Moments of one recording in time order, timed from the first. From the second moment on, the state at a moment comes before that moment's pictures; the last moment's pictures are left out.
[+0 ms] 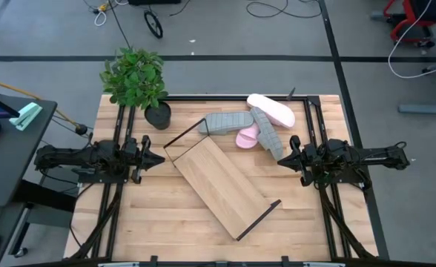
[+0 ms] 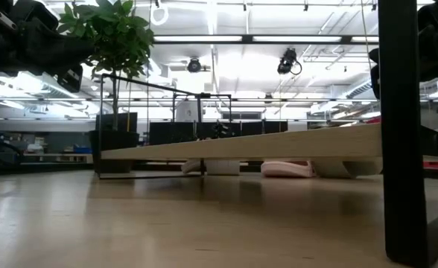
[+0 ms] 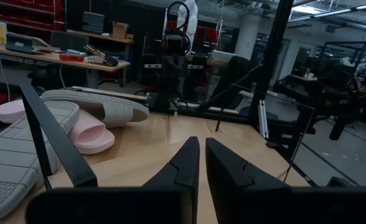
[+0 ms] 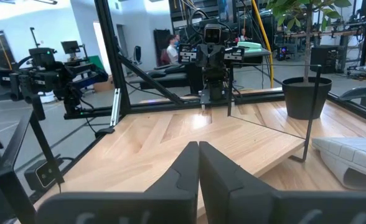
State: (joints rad) left arm -0.06 0.01 0.01 0.08 -0.02 -0.20; right arm 0.04 0.02 0.01 0.04 -0.10 0.16
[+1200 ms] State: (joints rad) left arm -0.06 0.01 0.01 0.08 -0.05 -0.13; right arm 0.04 0.02 0.01 0.04 -0.10 0.16
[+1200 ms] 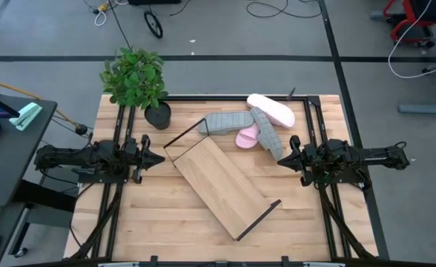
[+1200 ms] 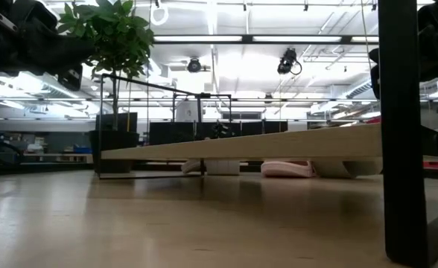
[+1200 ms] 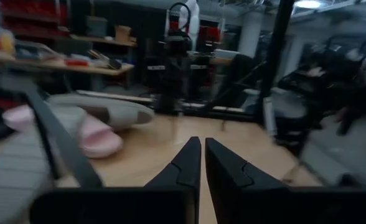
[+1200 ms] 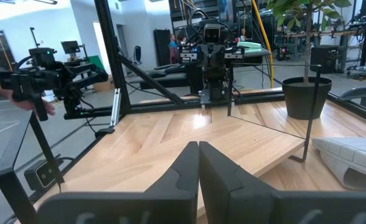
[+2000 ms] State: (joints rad) left arm -0.06 0.01 0.01 0.36 -0.13 -0.01; right arm 0.04 0.02 0.02 0.11 -0.10 0.23
